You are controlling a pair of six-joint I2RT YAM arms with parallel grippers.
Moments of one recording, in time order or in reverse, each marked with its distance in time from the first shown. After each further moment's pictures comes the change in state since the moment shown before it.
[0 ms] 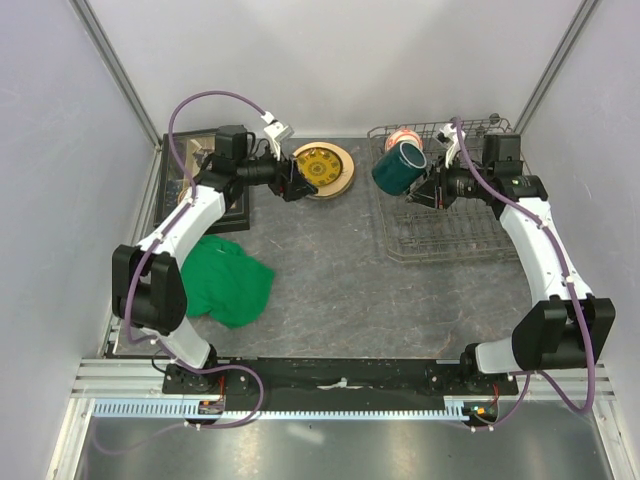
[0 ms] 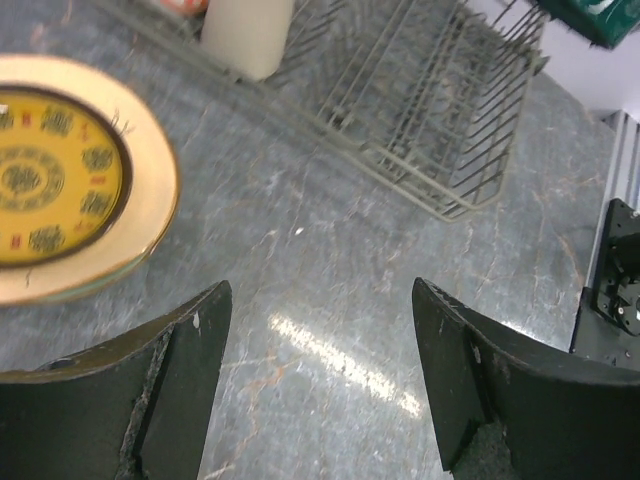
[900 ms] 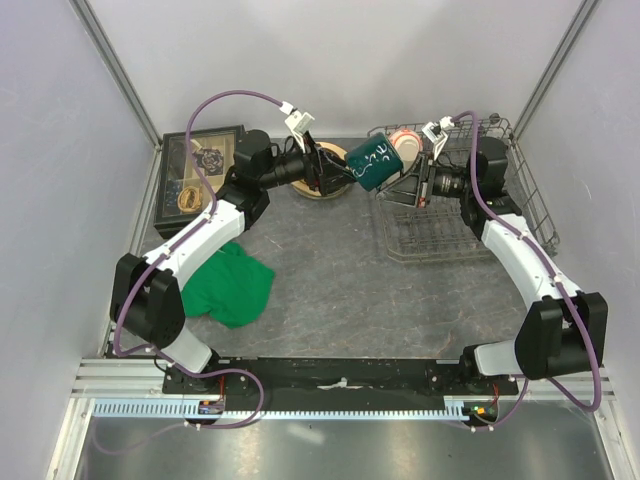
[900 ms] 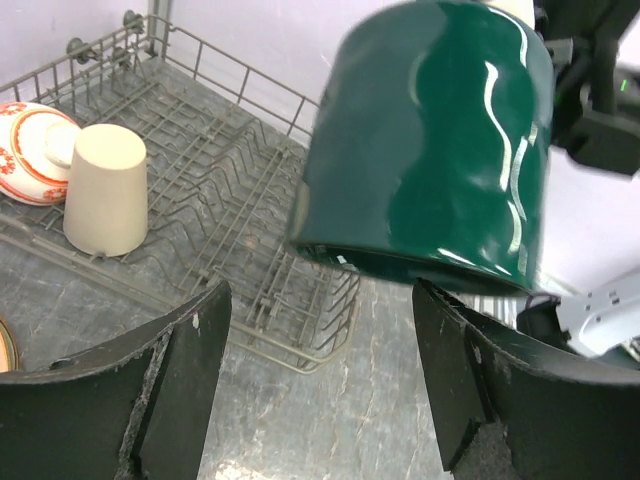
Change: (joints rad) left arm -0.226 -0.087 -0.080 0.519 -0.097 -0.457; right arm 0.104 -0.031 -0.215 0.739 -0.378 0.764
